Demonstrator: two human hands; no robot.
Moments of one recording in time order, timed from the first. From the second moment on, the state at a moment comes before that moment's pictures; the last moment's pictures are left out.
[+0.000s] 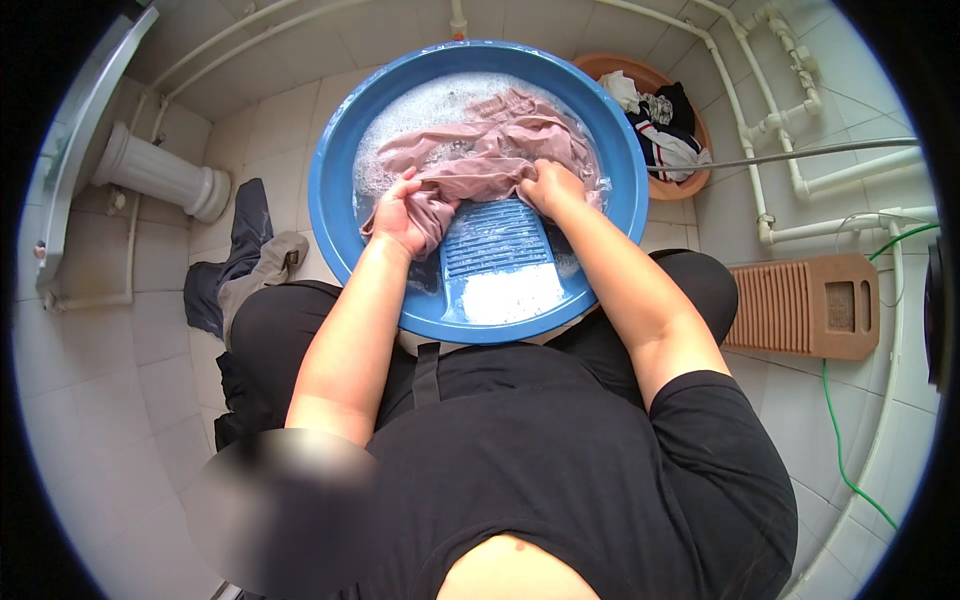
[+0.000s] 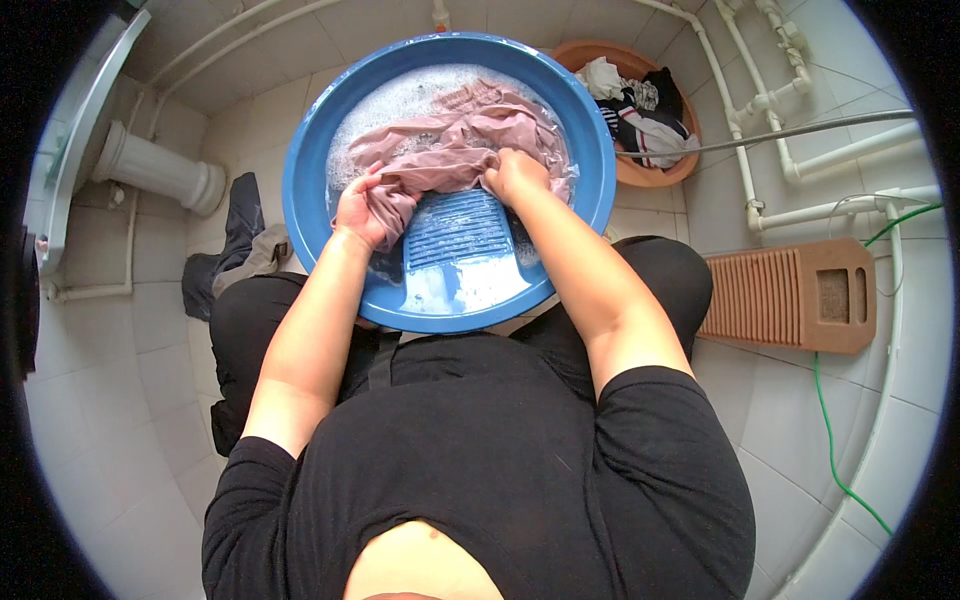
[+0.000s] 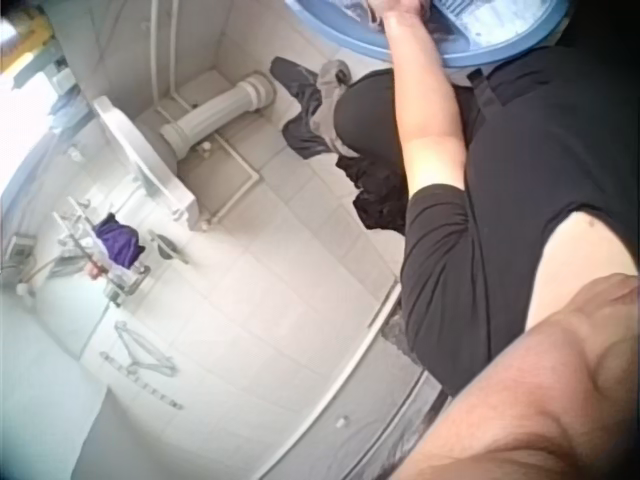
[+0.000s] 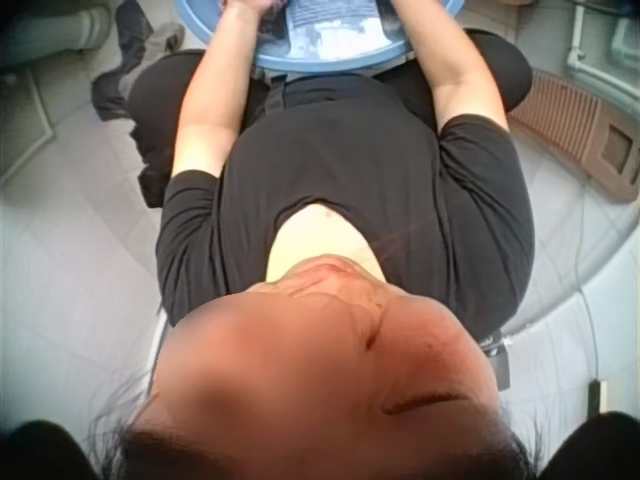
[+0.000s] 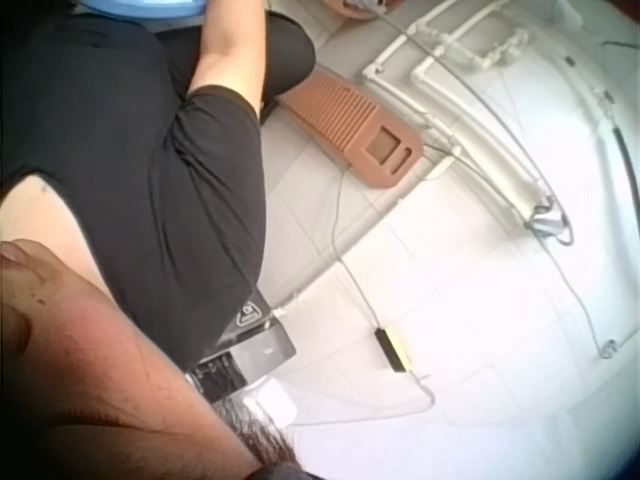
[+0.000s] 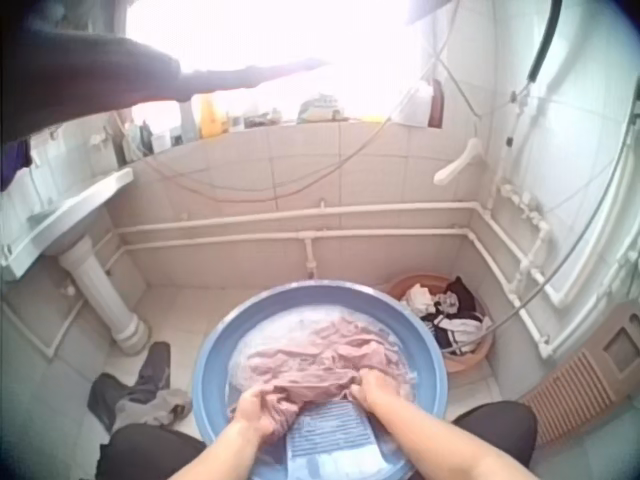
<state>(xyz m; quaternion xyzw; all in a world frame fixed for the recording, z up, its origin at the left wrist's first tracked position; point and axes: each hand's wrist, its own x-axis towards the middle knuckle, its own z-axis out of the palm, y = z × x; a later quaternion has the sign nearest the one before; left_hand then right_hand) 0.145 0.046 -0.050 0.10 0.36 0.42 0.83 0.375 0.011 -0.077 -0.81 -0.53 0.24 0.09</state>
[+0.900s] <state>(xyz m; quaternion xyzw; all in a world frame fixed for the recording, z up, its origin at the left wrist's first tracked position) 0.171 0.014 -0.073 0.05 0.34 0.31 0.89 0.269 -0.018 -0.050 -0.52 -0.72 0.11 0.45</state>
